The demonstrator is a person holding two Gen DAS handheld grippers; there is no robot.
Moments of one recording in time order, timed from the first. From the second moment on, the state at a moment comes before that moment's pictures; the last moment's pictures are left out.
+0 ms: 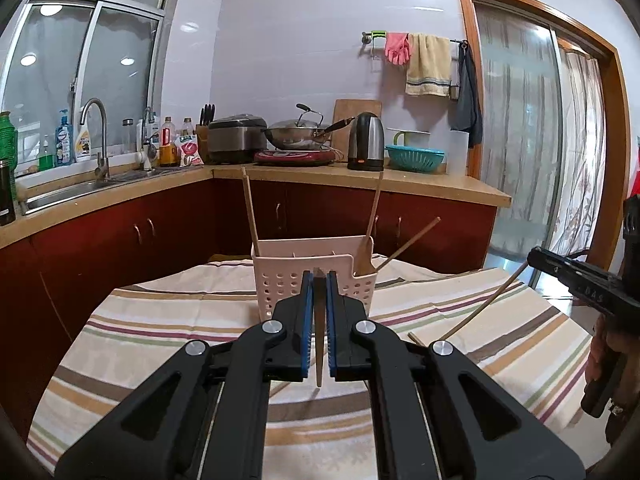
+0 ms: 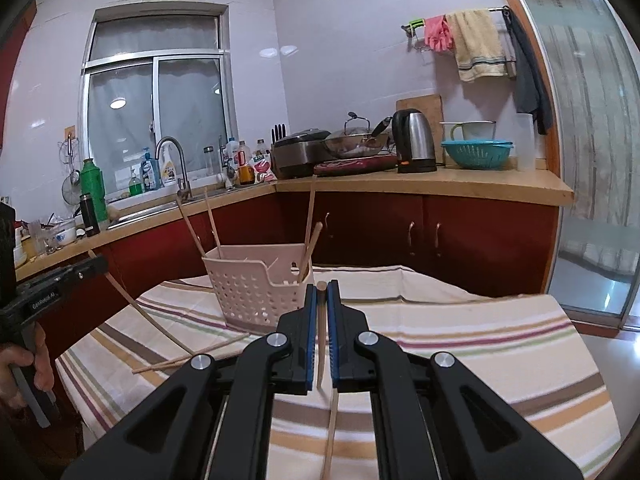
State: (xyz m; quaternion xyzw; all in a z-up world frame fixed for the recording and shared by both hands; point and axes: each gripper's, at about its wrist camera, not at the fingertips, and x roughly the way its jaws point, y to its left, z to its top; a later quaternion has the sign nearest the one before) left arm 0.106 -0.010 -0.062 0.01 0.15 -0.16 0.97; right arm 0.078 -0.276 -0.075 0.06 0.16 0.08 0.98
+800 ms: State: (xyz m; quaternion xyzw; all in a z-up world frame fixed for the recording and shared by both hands) left arm 0.177 -0.011 -0.034 0.02 0.17 -0.20 0.96; right arm 0.141 -0.256 -0.053 0.05 0.17 0.11 0.98
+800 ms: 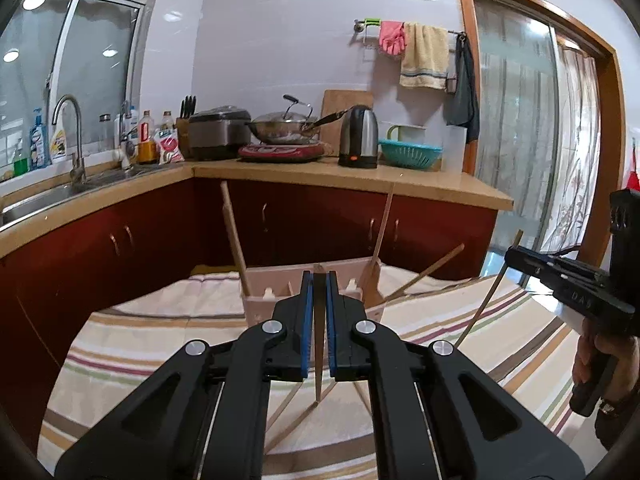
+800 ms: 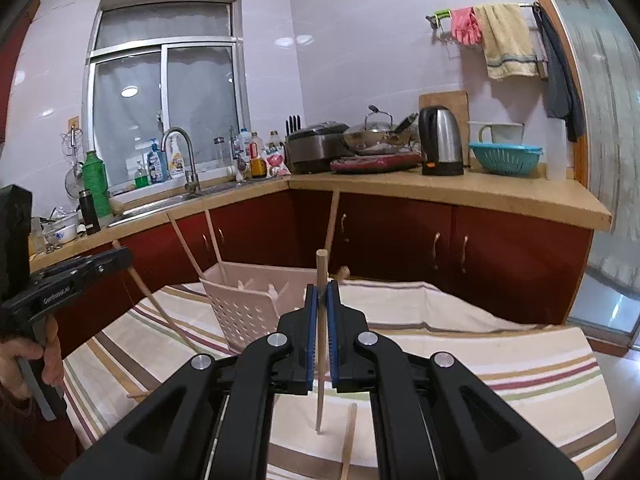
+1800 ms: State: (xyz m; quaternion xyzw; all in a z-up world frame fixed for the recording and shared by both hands) left arm 0.233 -0.010 0.068 0.06 0.08 -0.17 0.98; right arm 0.208 -0.220 0.034 0.03 0.09 0.13 0.99
